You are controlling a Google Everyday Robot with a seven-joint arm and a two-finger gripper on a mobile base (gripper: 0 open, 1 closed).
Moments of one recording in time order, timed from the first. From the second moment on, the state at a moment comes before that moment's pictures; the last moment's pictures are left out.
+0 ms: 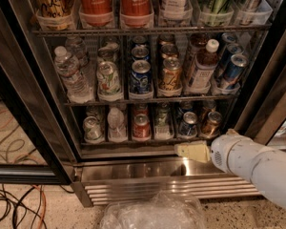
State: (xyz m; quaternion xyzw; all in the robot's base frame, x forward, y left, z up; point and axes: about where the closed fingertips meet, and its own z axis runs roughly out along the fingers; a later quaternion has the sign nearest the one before) arm 0.489 -0.184 0.741 -0.14 0.88 0.08 0.45
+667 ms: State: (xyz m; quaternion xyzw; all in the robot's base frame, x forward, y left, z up) arm 0.495 -0.180 0.738 -0.13 0.88 0.08 0.46
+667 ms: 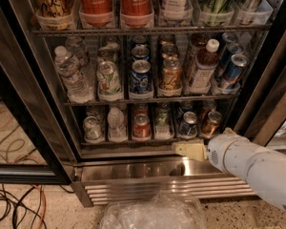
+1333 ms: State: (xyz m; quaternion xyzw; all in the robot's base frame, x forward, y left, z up) arm 0.520 -0.190 0.689 -0.07 0.86 0.08 0.51
